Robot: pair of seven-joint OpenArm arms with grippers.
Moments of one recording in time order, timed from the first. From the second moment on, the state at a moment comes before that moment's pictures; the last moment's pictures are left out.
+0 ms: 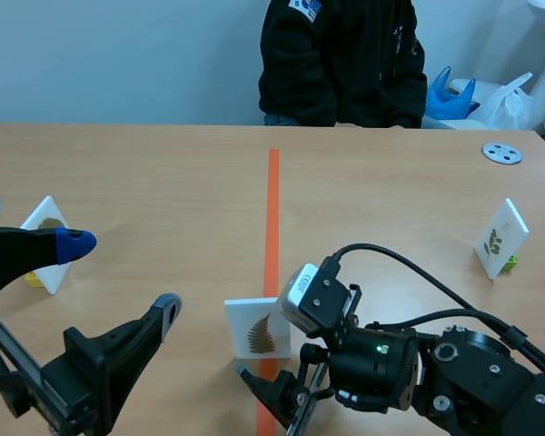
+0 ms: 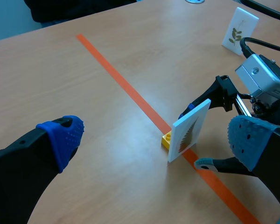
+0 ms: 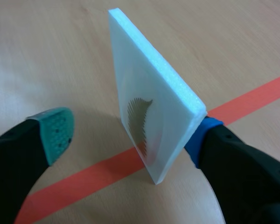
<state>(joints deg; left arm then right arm) 43.2 -35.3 3.8 117.6 -18.3 -15.5 -7.6 -2.3 20.5 -34.7 68.6 -3.8 30.0 20.3</state>
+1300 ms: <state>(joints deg) 43.2 -35.3 3.8 117.6 -18.3 -15.5 -7.5 -14.7 27.2 -15.2 87.2 -2.7 34.5 24.1</state>
